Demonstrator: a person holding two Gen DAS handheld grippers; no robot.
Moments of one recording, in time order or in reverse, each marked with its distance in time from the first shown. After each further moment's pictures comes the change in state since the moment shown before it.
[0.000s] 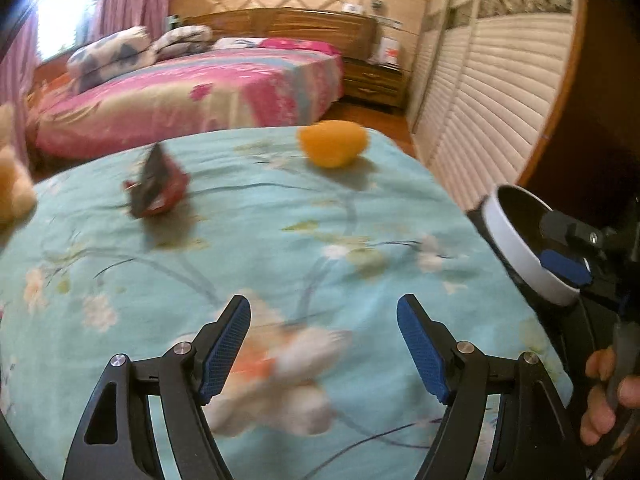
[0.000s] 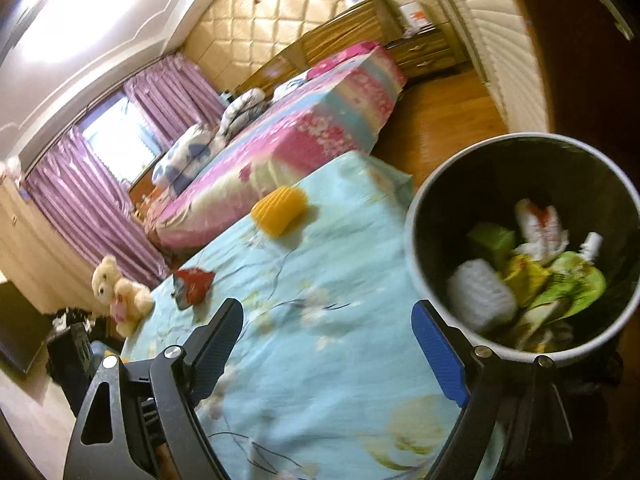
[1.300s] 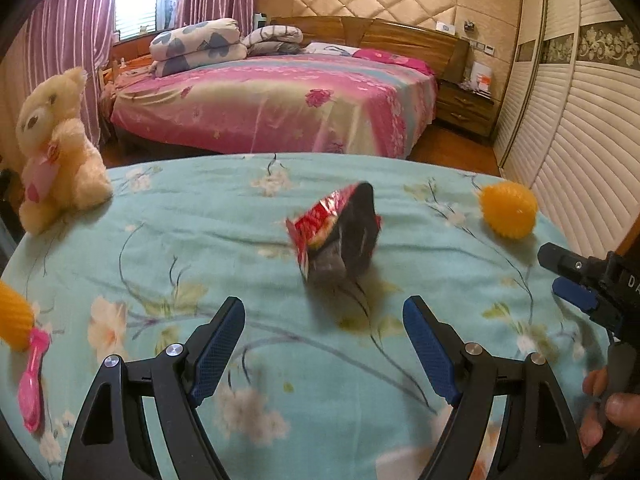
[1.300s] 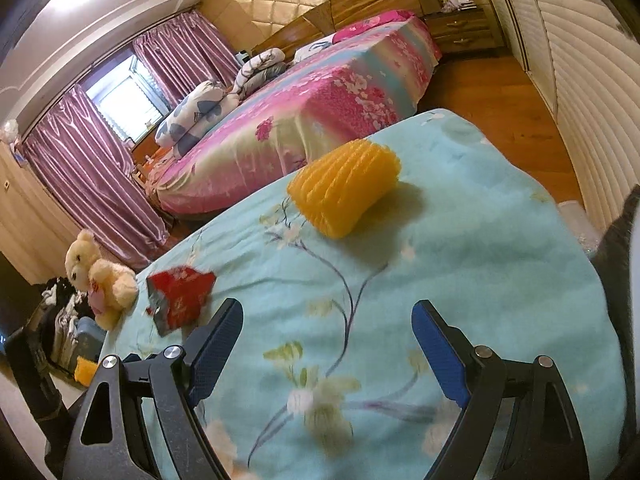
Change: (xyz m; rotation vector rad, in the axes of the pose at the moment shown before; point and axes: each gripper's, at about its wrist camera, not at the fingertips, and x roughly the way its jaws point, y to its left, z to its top) left arm 0.051 0.104 0.050 -0.142 -0.041 0.240; right arm 0.144 0.055 0.027 -0.052 0.106 0.017
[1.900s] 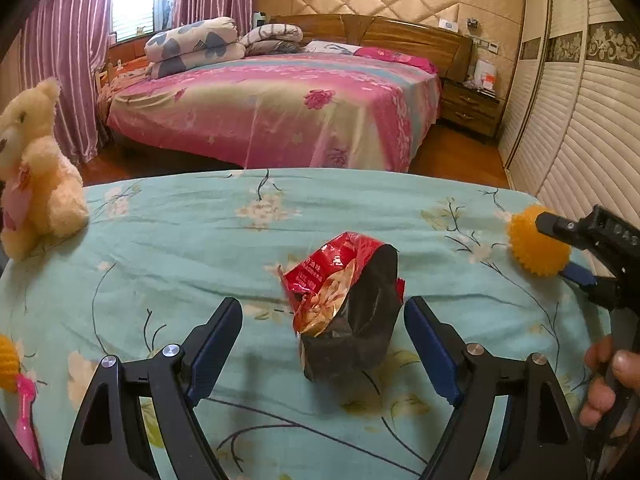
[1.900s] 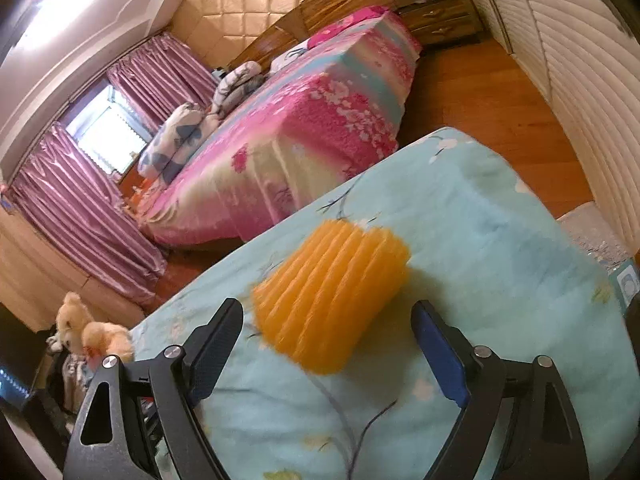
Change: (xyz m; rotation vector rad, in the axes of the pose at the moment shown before) left arm 0.056 -0.001 0.032 0.015 0.002 0.000; right arm 0.041 -0.013 0.046 0.086 -0.029 -0.033
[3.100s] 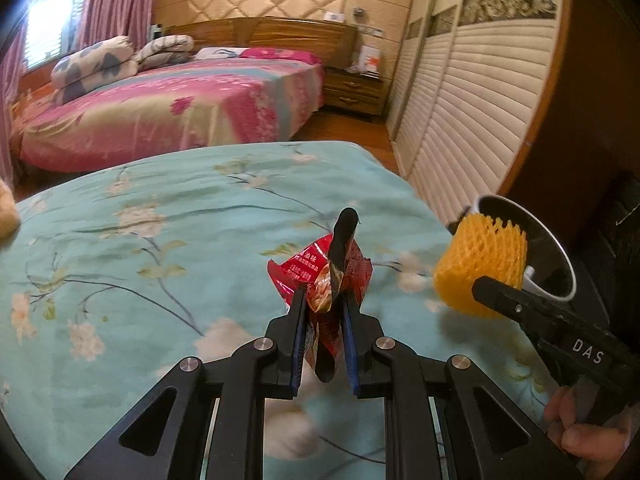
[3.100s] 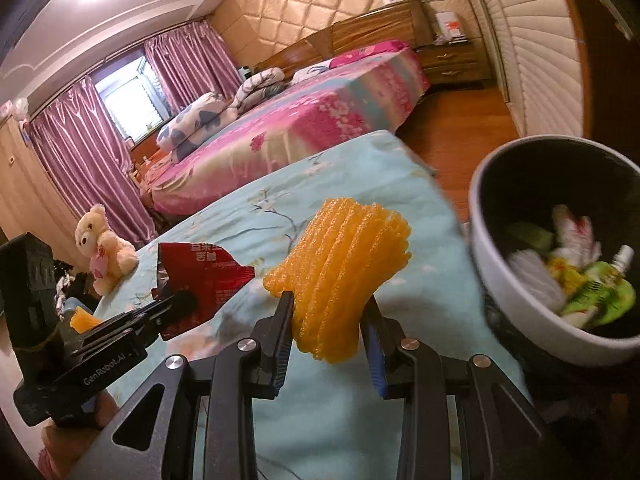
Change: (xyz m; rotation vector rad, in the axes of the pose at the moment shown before) left arm -0.114 -0.090 -0.081 0.176 0.010 -0.327; right arm -0.166 -0.029 -0.103 -0.166 -0.078 -0.035
